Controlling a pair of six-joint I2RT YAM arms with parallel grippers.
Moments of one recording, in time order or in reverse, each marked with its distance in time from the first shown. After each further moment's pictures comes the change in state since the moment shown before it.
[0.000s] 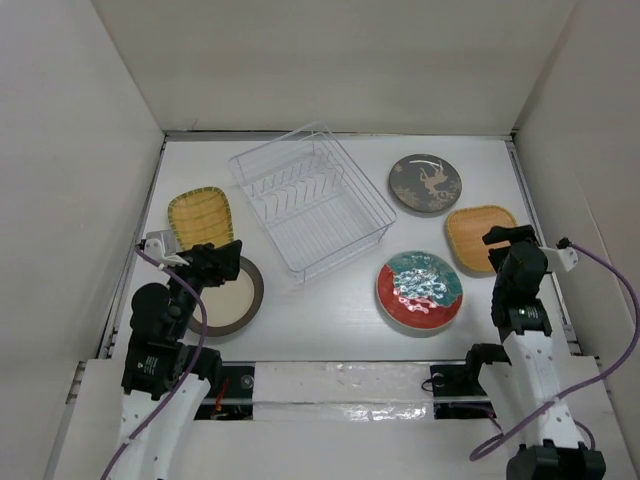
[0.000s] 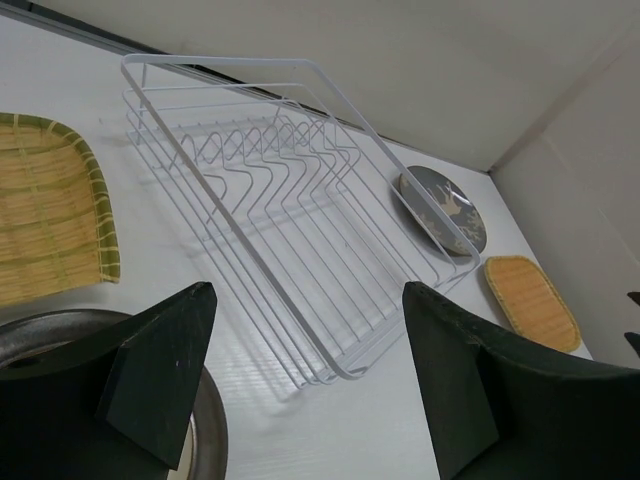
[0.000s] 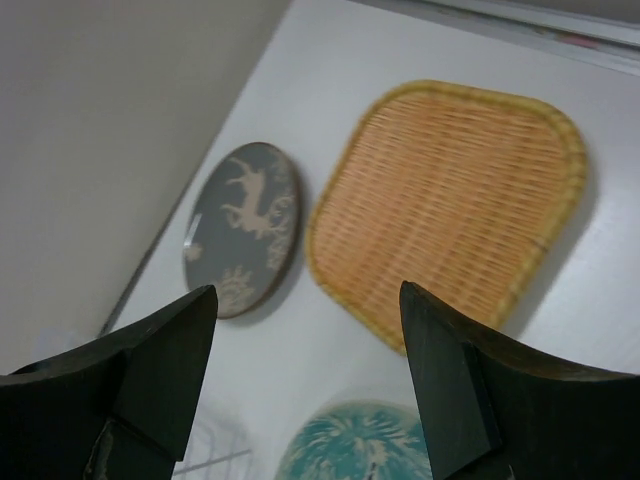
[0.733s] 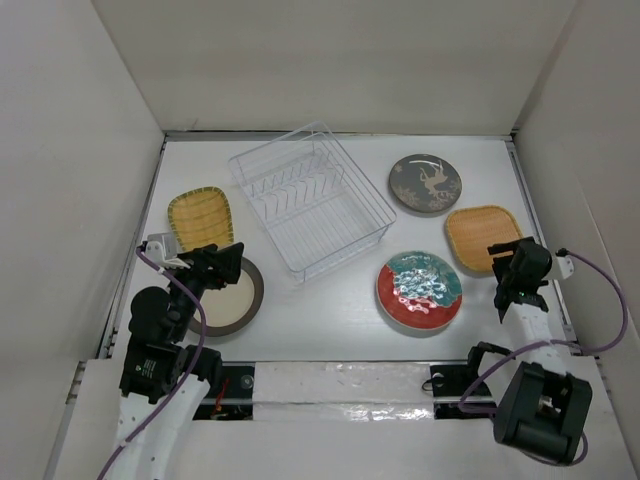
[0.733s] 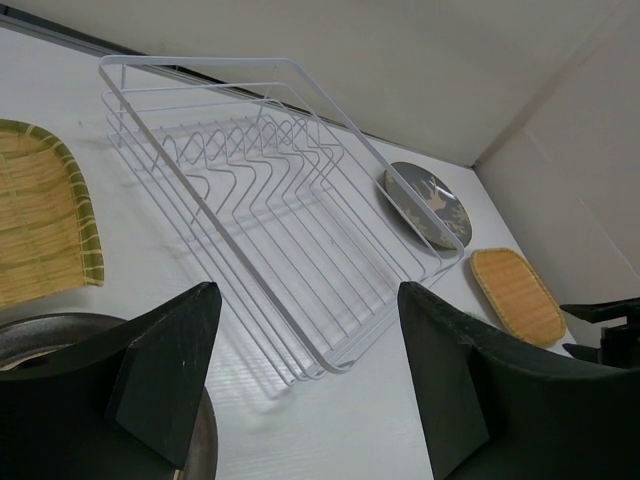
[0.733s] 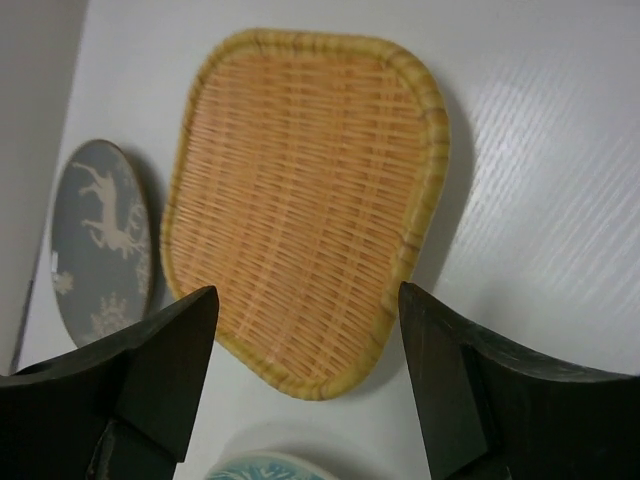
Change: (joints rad) left arm -0.039 -0.023 0.000 -0.001 -0.001 0.000; right arm -0.294 0.320 -0.108 0.168 -0.215 0.035
